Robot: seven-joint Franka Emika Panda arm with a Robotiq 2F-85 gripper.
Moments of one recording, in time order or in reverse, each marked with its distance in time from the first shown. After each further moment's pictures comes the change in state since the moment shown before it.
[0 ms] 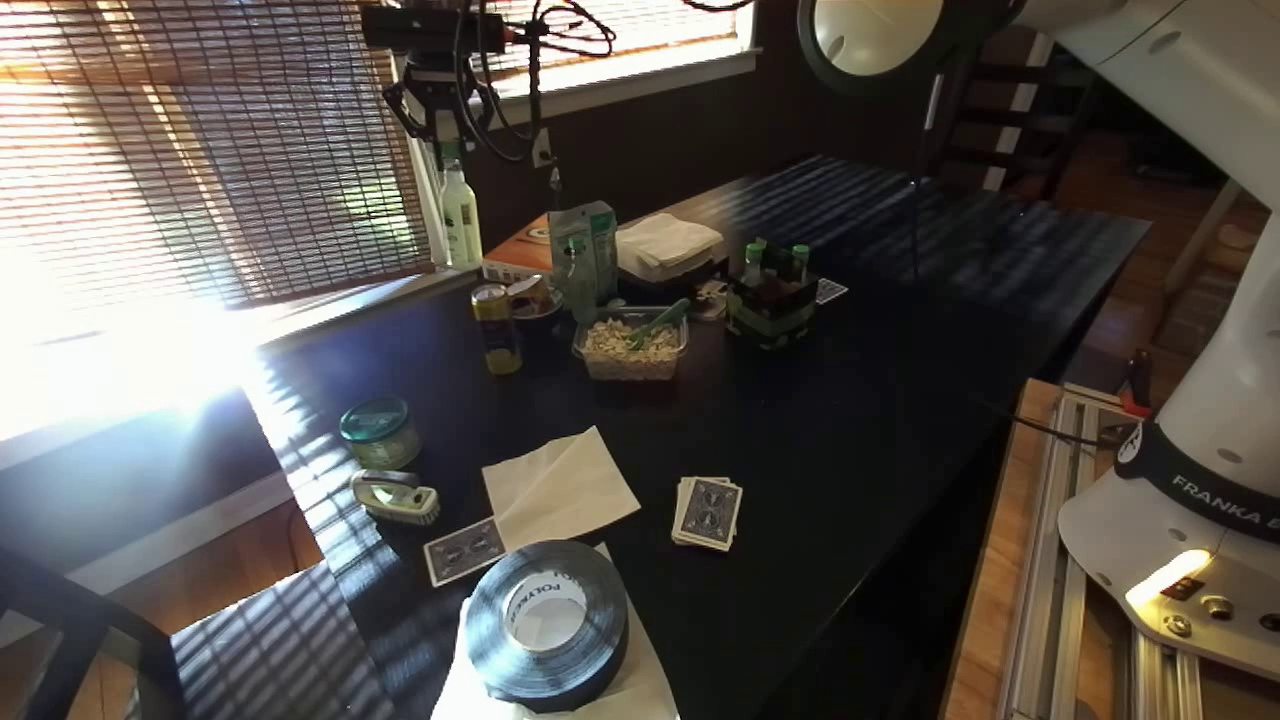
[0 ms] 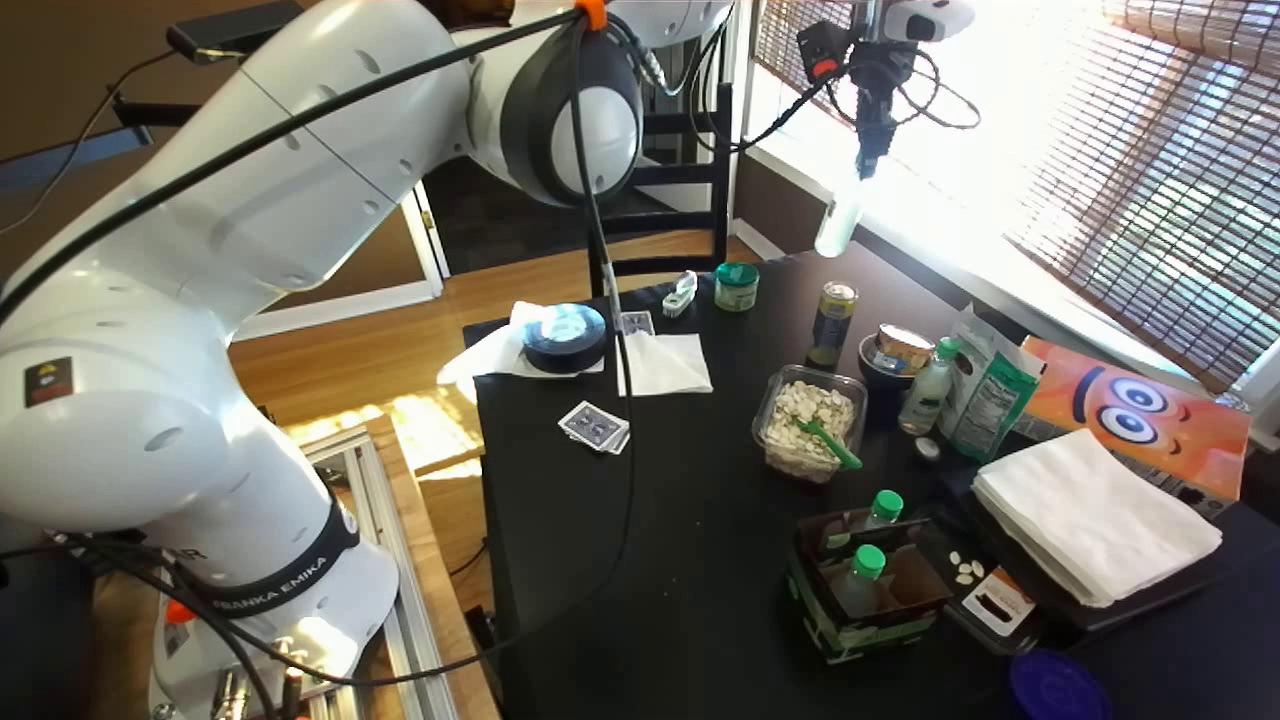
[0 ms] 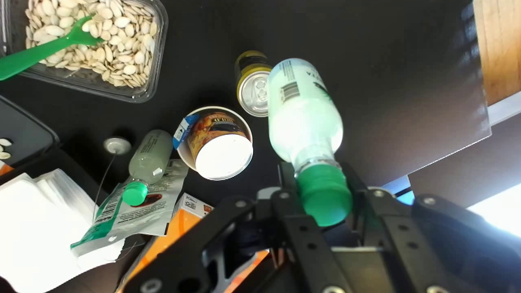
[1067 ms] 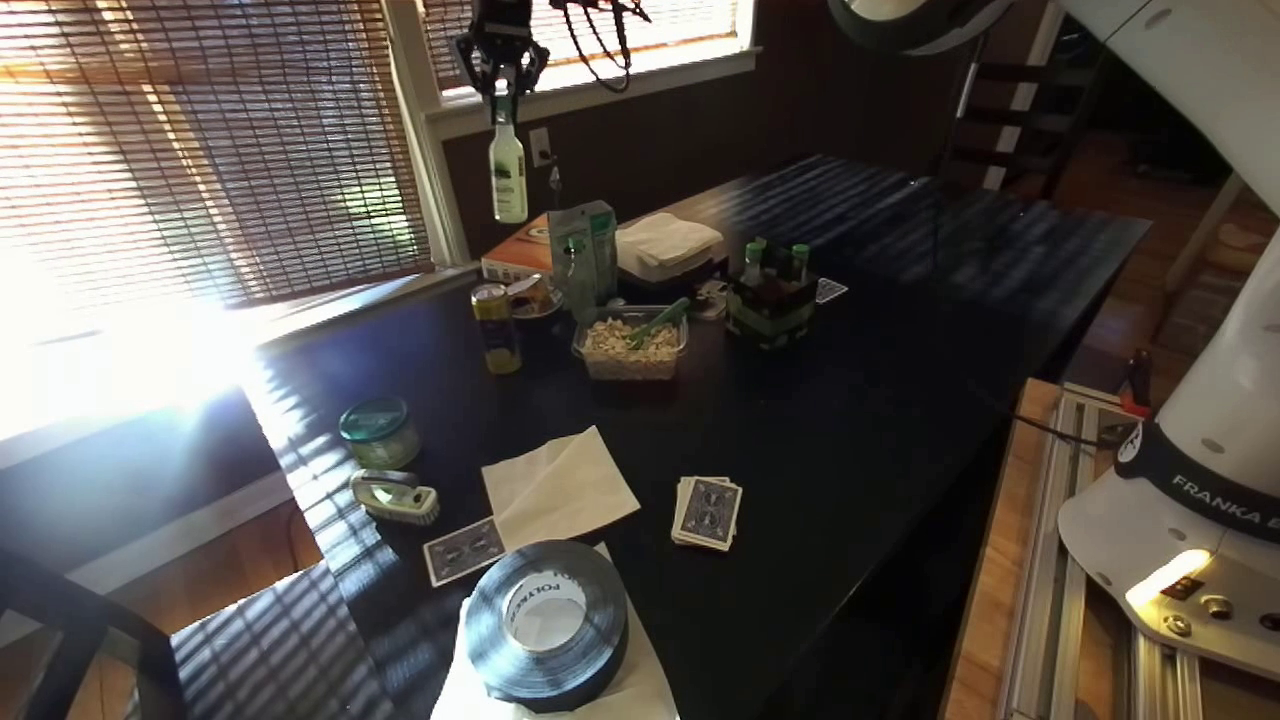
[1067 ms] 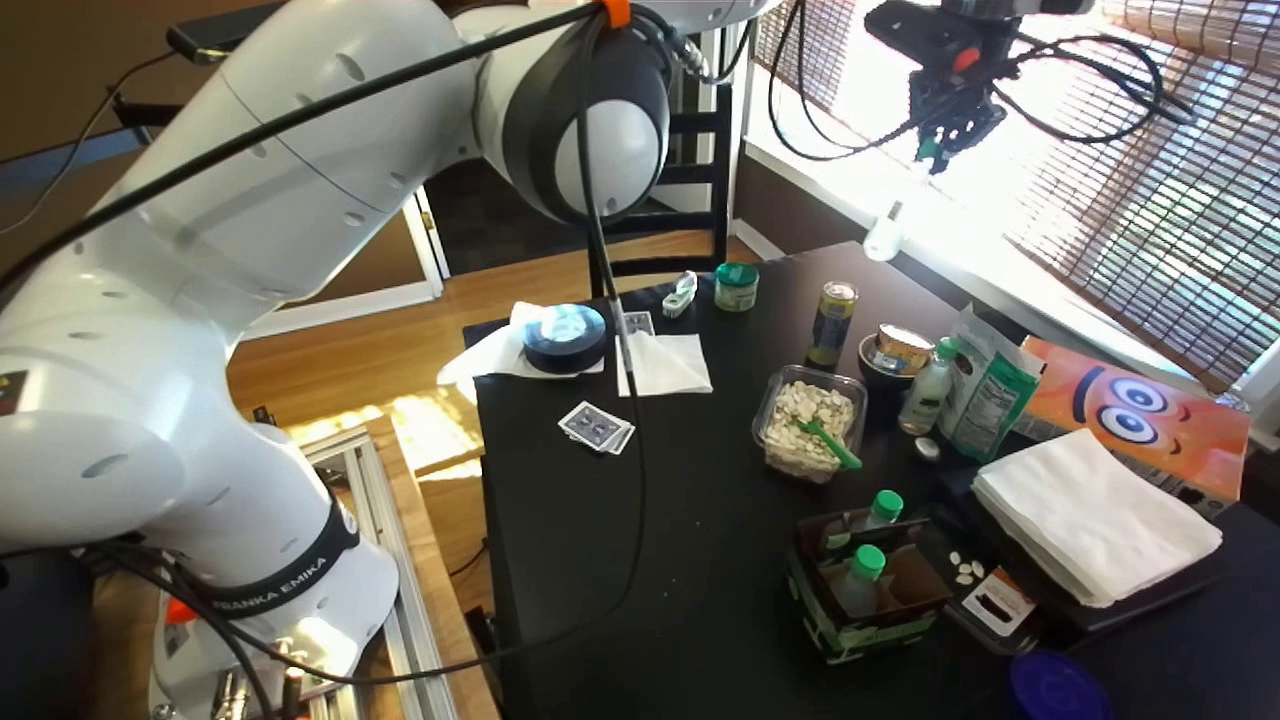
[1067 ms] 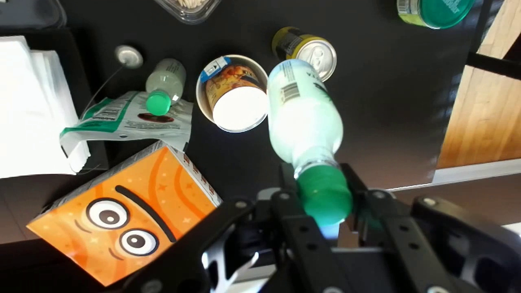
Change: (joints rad) arm -0.193 -0.047 0.108 0.001 0.053 -0.039 -0.580
